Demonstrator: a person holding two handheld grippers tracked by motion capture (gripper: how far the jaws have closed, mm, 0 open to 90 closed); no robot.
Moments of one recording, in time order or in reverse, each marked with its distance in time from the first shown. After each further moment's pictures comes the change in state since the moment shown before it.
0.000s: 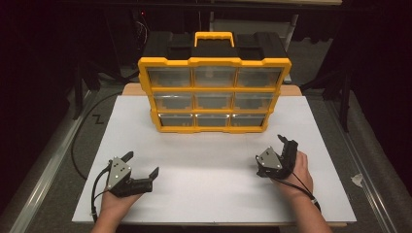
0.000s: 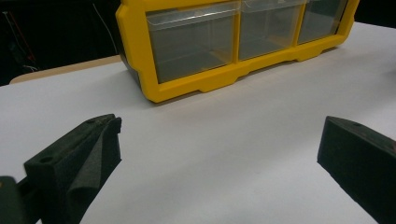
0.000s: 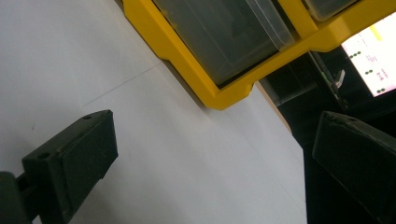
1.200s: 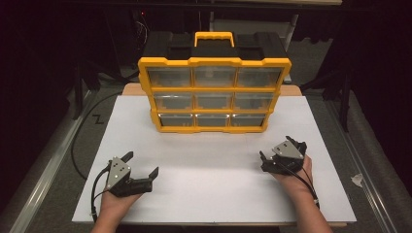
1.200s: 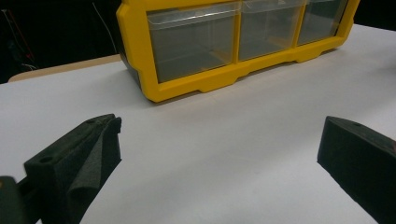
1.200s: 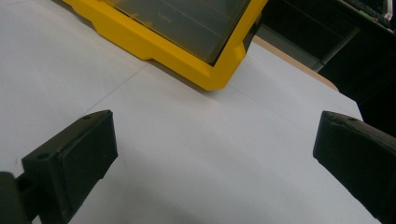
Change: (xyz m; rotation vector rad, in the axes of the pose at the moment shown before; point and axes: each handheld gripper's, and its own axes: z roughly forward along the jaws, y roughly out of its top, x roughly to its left) left arm 0.001 0.000 -0.001 -0.004 -0.001 -0.013; right arm -0.020 -0.025 0.014 -0.010 0.103 0.383
